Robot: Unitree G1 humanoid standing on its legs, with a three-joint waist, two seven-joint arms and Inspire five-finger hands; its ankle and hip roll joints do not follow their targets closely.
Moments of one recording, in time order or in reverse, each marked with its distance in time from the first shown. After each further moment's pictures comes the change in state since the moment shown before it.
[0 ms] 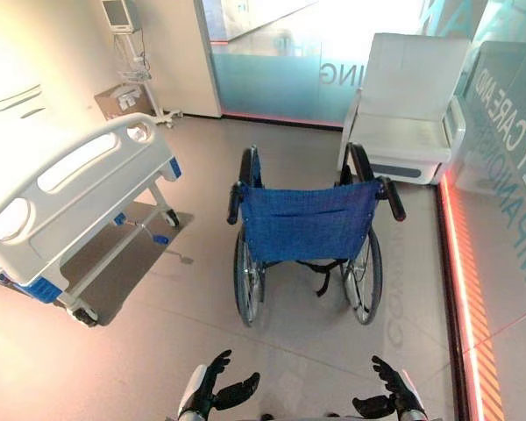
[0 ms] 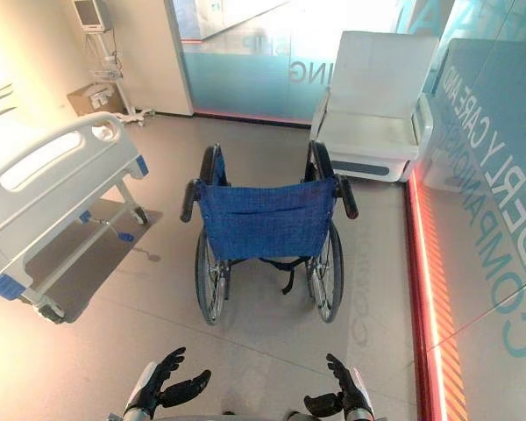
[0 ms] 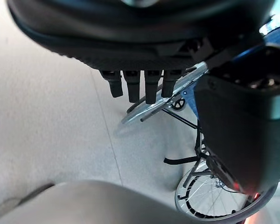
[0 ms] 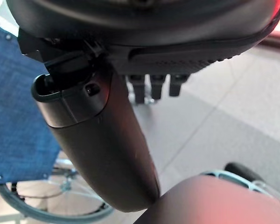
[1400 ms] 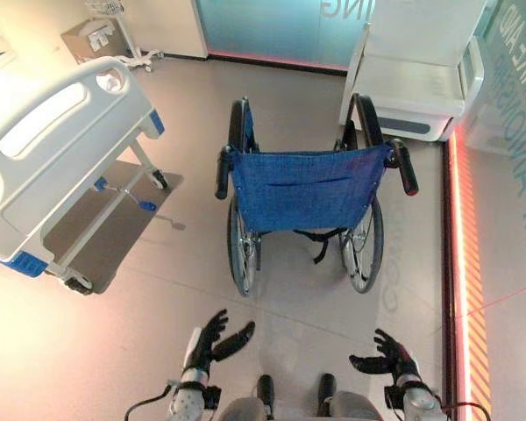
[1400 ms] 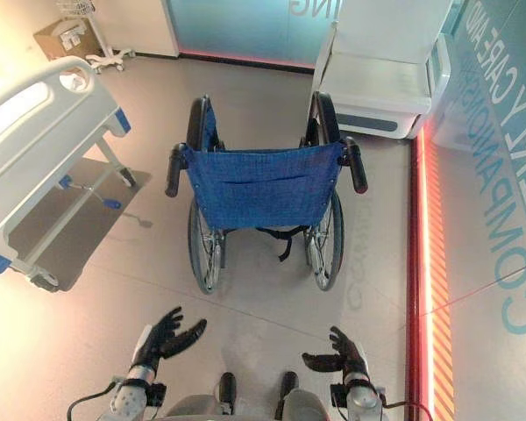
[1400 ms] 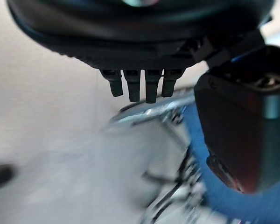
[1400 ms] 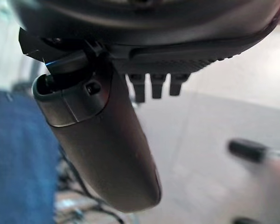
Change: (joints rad) left arm -0.169 0.011 0.078 -0.139 -0.366 0.057 -0.038; right arm -0.199 -0.018 -0.018 -0.049 0.425 0.149 0.077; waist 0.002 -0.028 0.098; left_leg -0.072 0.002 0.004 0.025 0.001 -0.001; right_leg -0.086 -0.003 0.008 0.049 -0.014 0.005
